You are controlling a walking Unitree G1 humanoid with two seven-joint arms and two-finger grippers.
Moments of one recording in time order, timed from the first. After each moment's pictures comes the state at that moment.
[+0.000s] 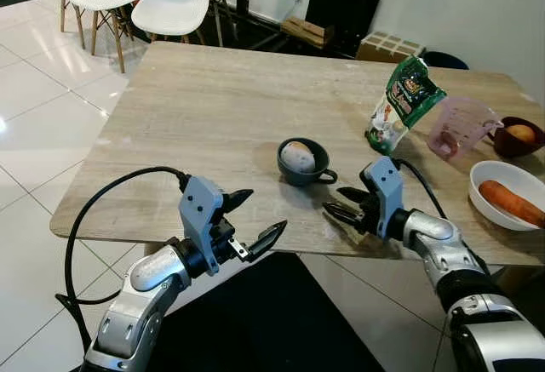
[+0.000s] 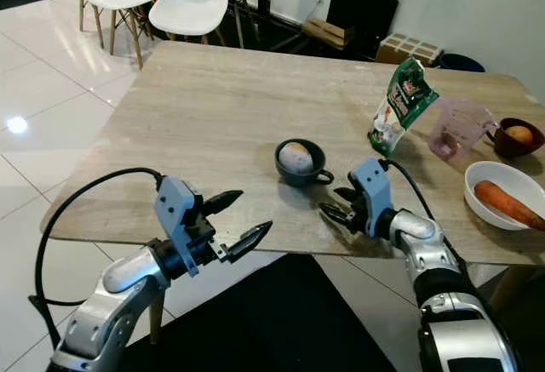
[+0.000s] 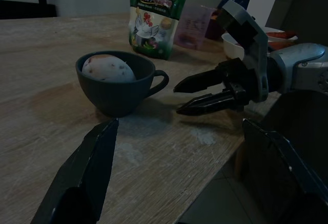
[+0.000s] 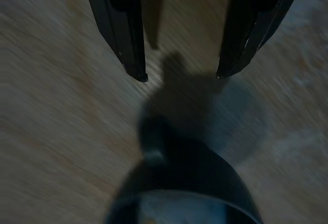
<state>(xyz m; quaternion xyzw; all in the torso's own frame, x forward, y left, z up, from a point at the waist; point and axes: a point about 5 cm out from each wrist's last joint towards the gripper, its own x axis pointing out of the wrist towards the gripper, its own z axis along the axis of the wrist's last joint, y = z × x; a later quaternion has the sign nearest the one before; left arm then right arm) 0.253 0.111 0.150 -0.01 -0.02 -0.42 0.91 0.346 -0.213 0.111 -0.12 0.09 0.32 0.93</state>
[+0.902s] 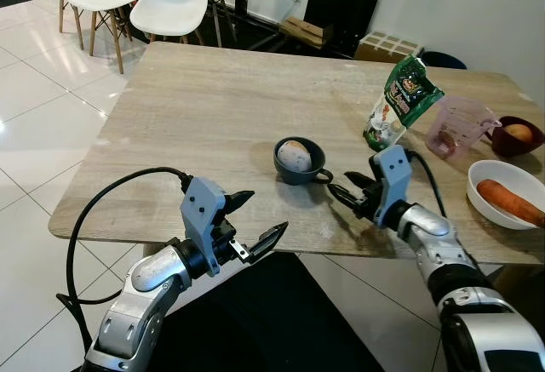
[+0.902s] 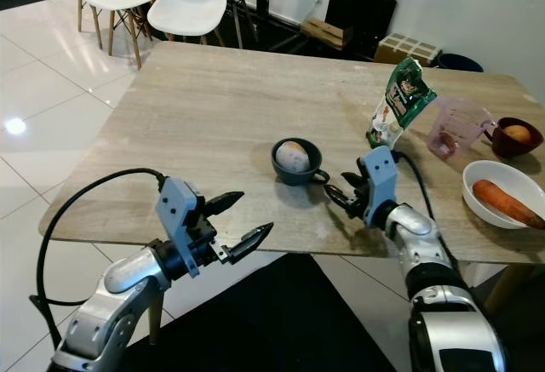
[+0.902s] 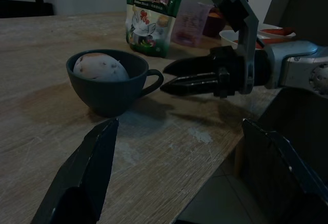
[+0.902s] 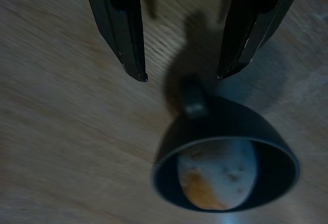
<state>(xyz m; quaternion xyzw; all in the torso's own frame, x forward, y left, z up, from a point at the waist) 0.253 0.110 0.149 -0.01 -0.02 -0.42 0.91 0.356 -0.195 0.118 -0.05 0.04 0.29 0.95</state>
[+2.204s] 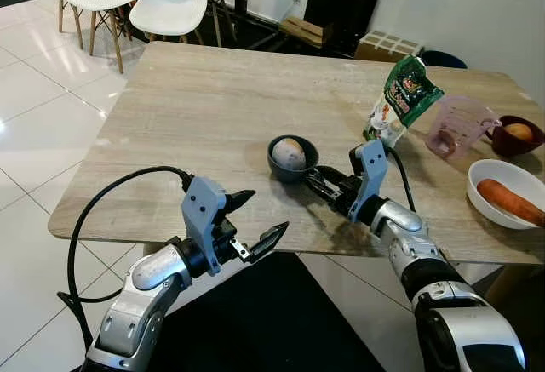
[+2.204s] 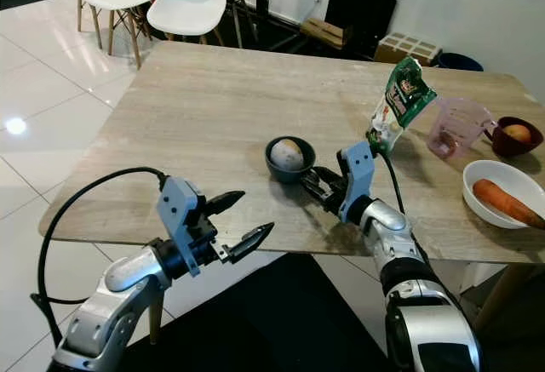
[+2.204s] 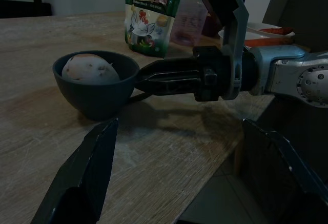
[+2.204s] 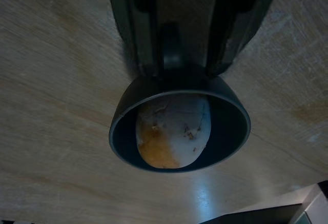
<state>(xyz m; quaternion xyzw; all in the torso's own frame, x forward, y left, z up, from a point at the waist) 0.254 0.110 0.149 -0.01 -0.02 -0.42 0.91 0.362 -0.162 0.124 0.01 0.01 0.33 0.94</state>
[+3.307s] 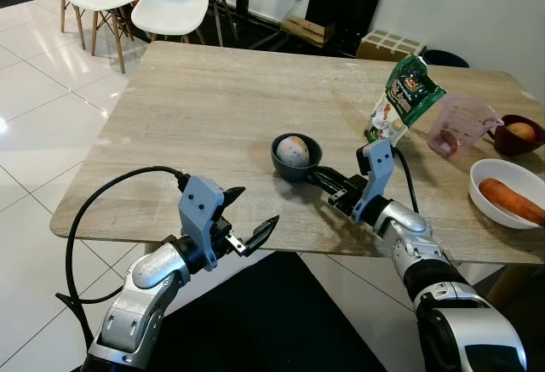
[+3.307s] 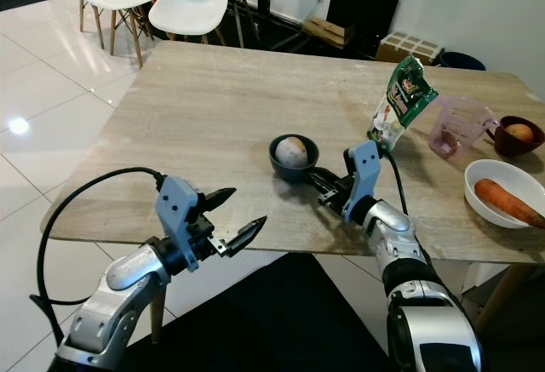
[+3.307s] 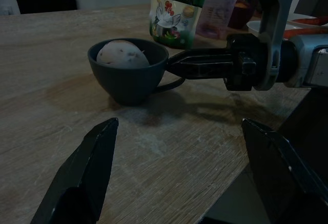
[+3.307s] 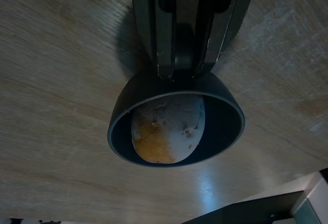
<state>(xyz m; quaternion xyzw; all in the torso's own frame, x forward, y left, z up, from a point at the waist) 0.262 0.114 0.143 0.01 -0.02 -0.38 0.92 0.362 -0.170 0.124 0.02 0.01 0.31 0.95</state>
